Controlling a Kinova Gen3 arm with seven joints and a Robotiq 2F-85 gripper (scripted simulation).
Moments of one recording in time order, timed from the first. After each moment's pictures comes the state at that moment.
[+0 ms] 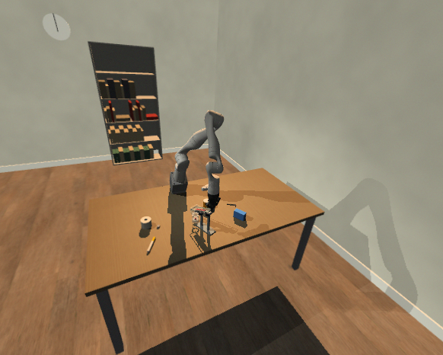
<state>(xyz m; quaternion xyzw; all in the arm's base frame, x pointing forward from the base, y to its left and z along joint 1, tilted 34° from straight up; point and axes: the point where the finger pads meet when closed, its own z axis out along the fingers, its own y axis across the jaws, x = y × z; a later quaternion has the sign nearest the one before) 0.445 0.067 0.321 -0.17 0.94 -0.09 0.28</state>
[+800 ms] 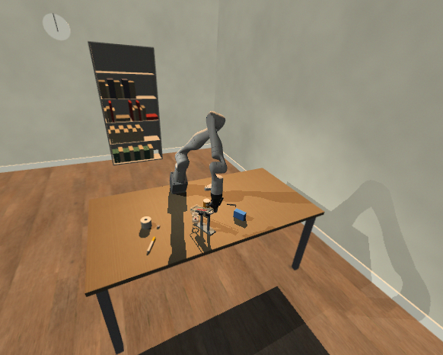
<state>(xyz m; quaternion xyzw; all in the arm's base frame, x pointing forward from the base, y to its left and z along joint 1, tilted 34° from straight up) 0.456 0.079 0.340 -0.17 0.94 -0.09 0.28</state>
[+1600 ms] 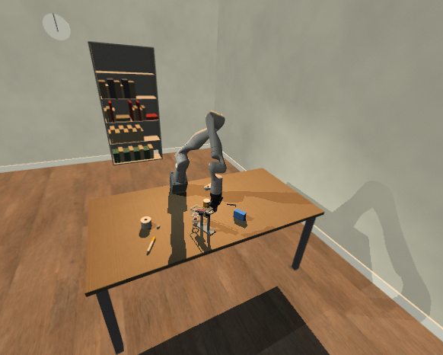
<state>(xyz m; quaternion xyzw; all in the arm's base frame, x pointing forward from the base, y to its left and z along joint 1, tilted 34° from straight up) 0.449 0.080 0.333 -0.17 0.94 -0.08 0.27</state>
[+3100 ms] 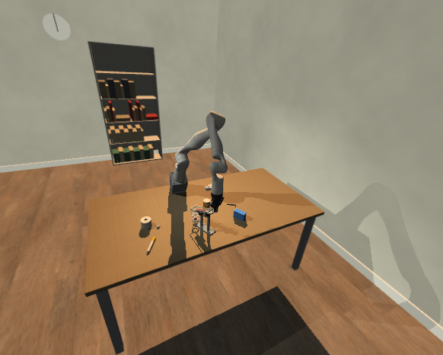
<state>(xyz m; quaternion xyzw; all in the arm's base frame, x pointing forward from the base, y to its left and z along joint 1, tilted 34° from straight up) 0.456 0.082 0.342 -0.17 0.94 -0.09 0.28</state>
